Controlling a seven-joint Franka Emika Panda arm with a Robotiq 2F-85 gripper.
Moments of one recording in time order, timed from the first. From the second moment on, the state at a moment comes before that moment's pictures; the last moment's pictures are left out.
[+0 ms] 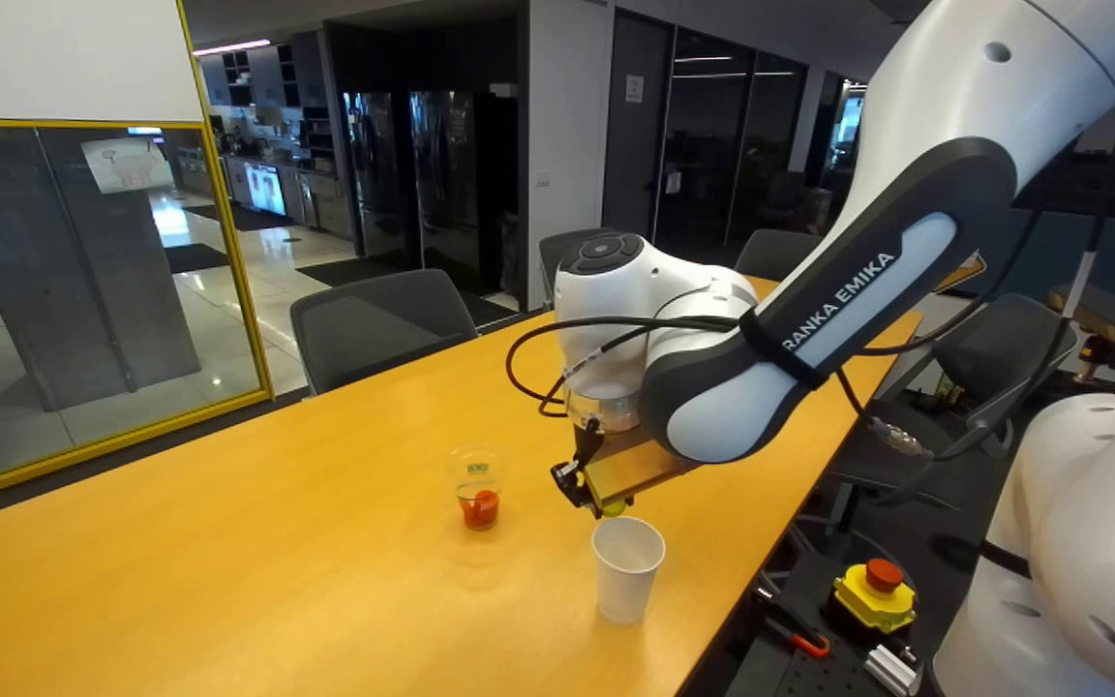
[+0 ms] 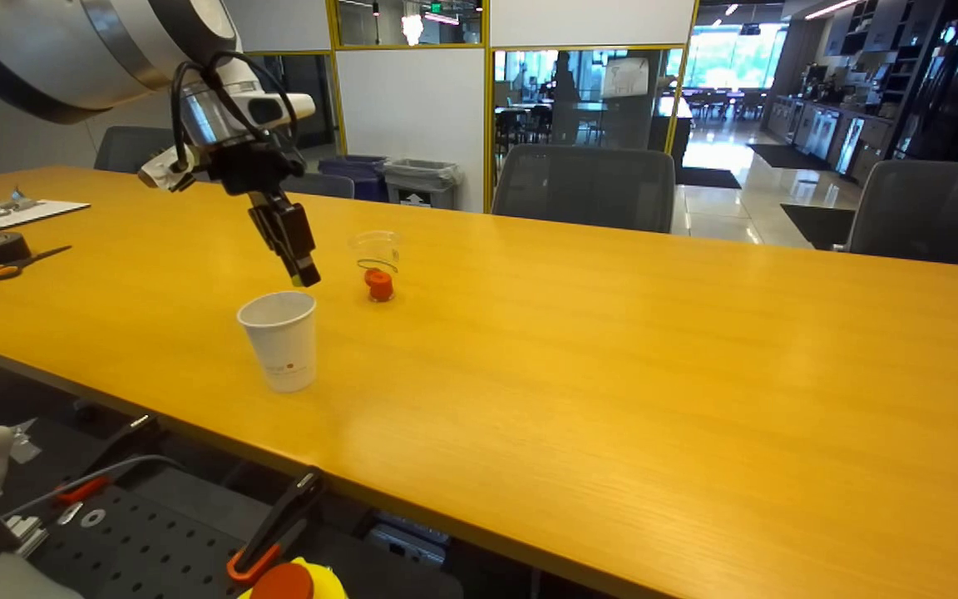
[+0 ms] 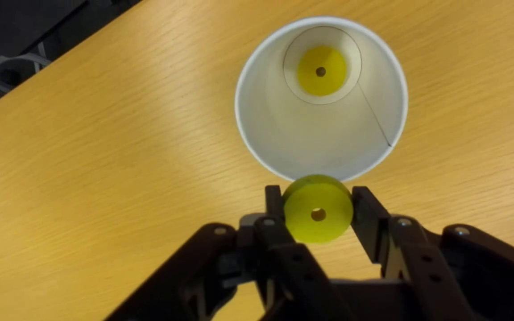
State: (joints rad) arm 0.10 -0.25 0.09 -2.75 -0.45 2.49 0.98
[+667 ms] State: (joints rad) arm 0.08 -0.25 0.10 -2.76 -0.29 2.44 0.84
